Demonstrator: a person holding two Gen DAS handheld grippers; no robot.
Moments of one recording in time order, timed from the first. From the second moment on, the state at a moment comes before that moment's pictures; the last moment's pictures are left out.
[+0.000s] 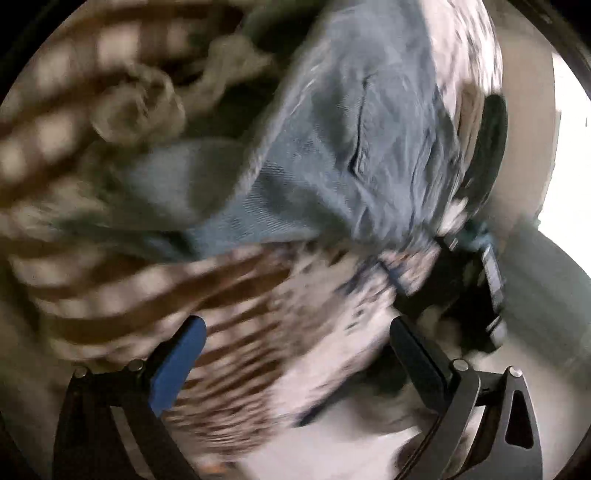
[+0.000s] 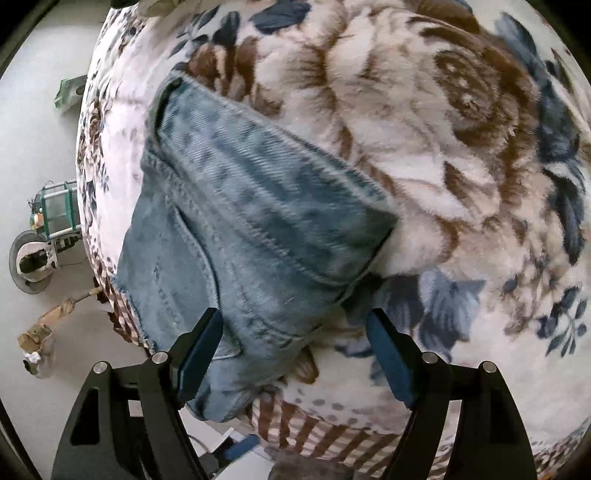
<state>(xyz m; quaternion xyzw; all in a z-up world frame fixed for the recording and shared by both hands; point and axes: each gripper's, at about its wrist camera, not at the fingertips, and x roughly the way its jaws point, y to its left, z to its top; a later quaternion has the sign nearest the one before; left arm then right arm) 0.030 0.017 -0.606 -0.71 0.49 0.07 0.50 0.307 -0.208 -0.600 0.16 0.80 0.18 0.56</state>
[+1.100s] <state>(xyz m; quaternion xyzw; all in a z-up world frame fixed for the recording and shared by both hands) 0.076 0.115 -0.598 -0.63 0.50 0.07 0.59 0.216 -0.256 -0.626 0.40 0.76 0.11 0.49</state>
